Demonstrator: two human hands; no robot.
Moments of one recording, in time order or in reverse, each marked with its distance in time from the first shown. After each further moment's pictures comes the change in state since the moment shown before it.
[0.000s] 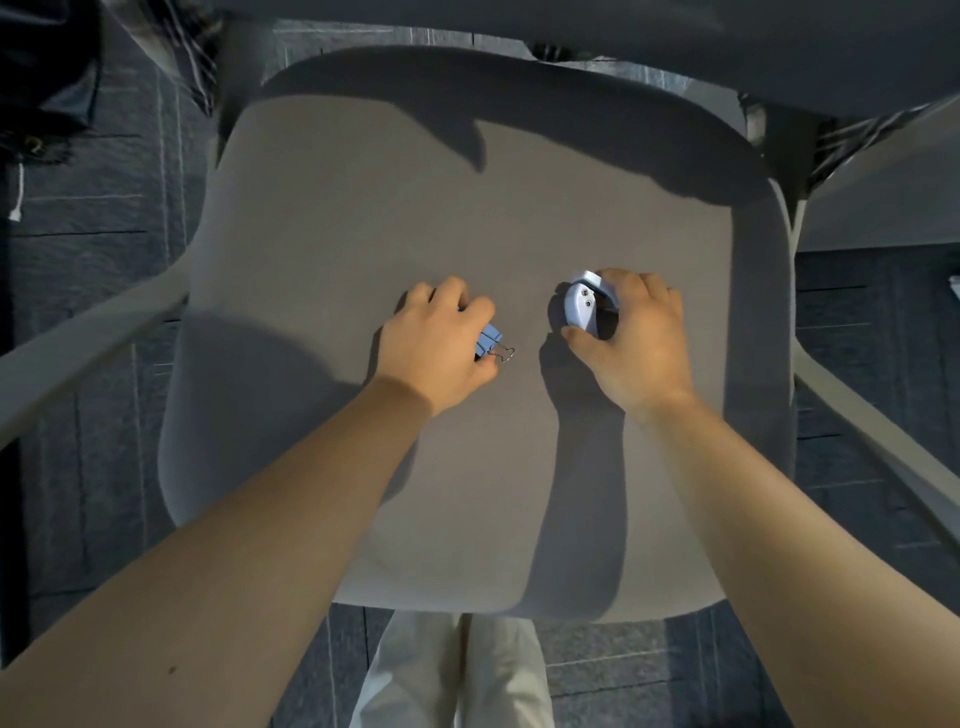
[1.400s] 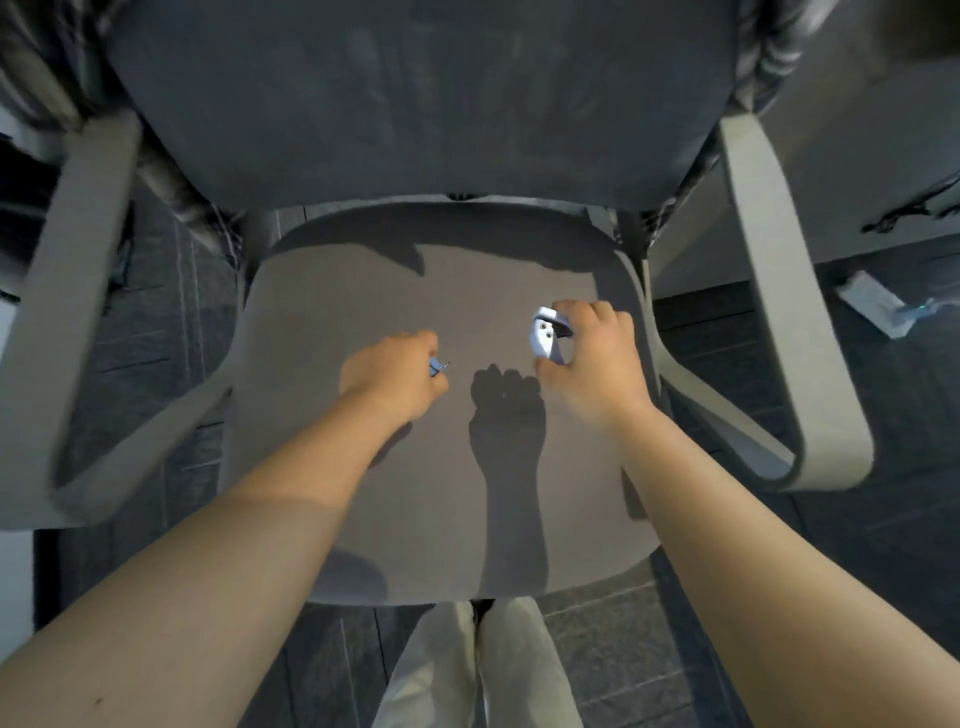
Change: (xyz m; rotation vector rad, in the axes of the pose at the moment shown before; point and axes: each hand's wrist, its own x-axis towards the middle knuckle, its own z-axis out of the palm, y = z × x) left_hand -0.027 0.051 -0.115 0.038 -0.257 -0.187; right_hand -0.067 -0.027 -0.092 0.001 0.090 -0.021
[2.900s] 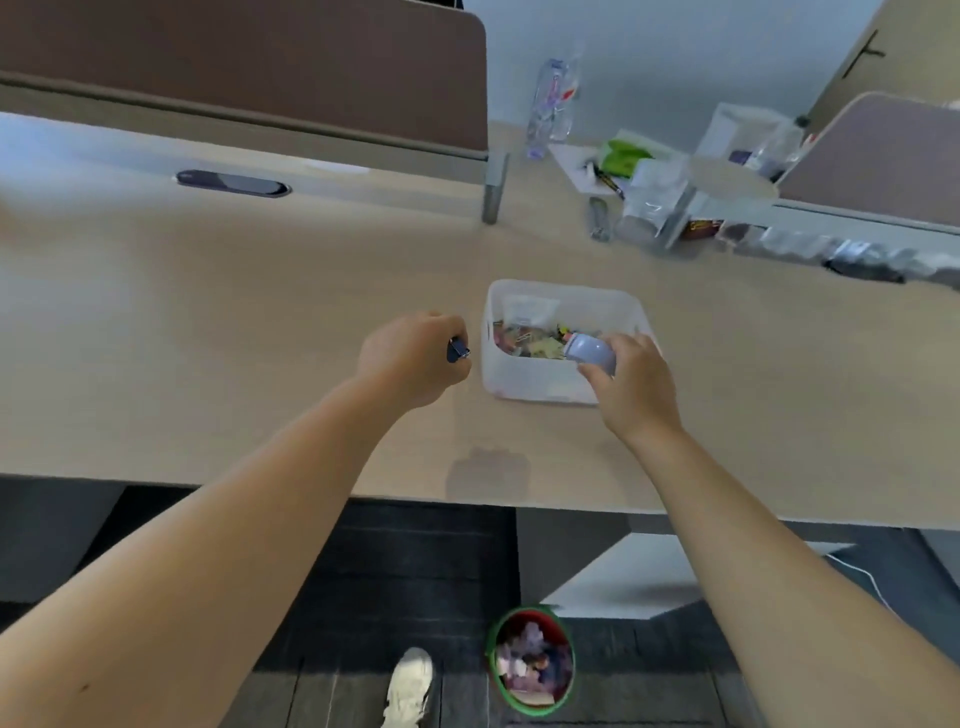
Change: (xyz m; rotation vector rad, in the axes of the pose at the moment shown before) left_hand -0.489 0.615 0.127 0.229 -0.075 1.484; right_hand -0.617 0.413 -0.319 0.147 1.027 1.090
